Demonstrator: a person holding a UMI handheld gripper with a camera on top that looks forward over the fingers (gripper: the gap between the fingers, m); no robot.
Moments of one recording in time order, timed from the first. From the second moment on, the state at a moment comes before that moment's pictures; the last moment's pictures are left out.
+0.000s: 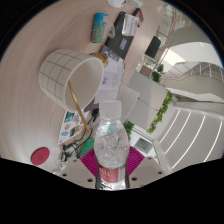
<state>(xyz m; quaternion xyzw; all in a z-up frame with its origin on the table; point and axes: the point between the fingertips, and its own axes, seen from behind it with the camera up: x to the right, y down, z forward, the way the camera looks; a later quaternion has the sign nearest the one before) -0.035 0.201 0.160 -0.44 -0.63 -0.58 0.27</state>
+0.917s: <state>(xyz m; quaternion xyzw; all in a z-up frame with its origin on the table) 0.082 0.164 0.133 -0.81 -0.06 -0.01 0.58</state>
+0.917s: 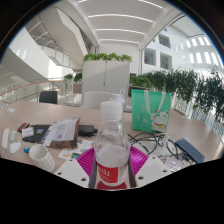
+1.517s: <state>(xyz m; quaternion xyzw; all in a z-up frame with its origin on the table) 0.077 0.151 0.051 -0.81 -0.10 0.09 0.57</state>
